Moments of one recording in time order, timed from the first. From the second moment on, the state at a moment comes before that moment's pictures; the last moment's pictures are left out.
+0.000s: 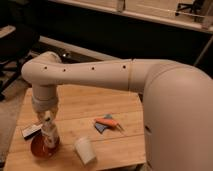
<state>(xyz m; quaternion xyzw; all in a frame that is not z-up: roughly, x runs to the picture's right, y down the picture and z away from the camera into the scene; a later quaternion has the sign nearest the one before) -0.262 0.120 0.614 -0.08 -0.42 -0.79 0.44</state>
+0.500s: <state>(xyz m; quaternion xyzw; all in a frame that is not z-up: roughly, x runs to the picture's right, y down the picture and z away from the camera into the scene) -0.269 0.116 0.616 -0.09 -0.43 -0.78 0.44</state>
